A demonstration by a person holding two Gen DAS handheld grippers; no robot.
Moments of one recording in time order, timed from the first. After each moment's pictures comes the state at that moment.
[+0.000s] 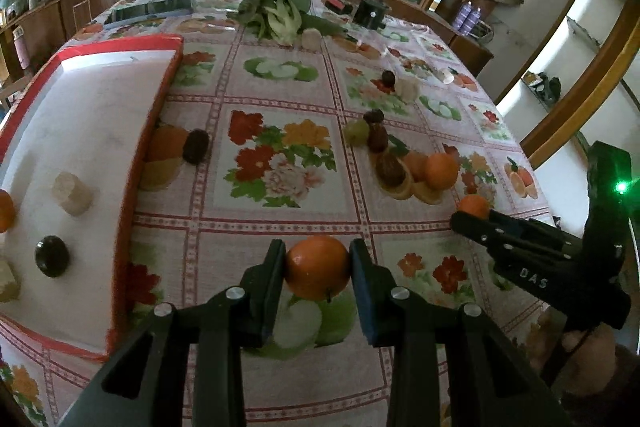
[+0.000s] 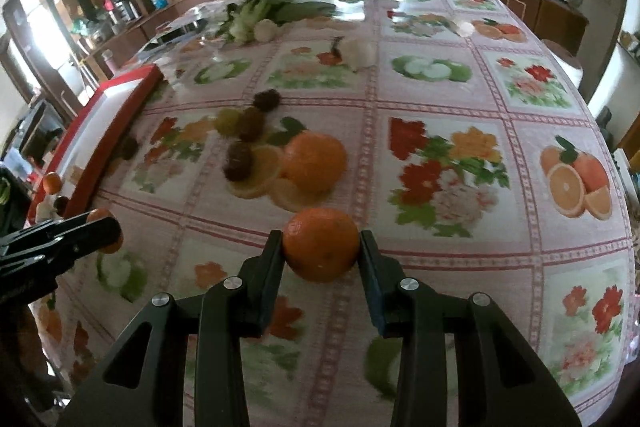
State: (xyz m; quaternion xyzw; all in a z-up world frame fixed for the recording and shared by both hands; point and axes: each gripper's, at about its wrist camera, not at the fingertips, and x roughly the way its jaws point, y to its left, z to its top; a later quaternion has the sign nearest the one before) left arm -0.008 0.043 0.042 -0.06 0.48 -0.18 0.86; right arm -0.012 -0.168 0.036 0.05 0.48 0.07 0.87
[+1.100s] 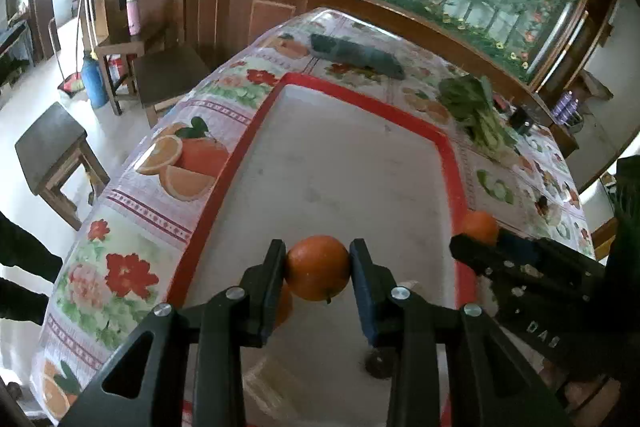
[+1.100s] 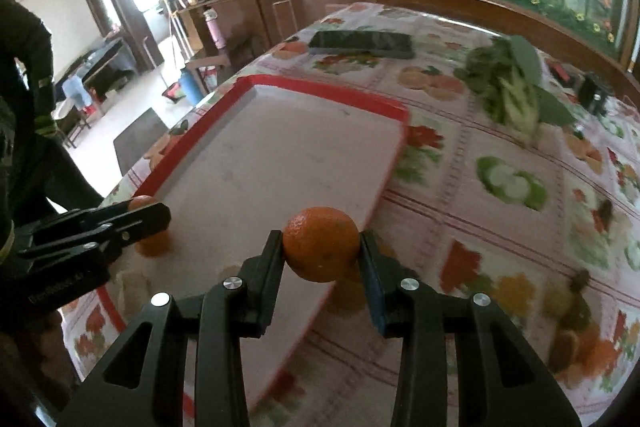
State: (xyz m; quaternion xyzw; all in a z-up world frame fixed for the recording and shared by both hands) left arm 0.053 0.253 0.048 -0.13 0.46 0.00 0.88; right arm 0.079 0.086 0.054 -0.04 0.46 0.23 0.86
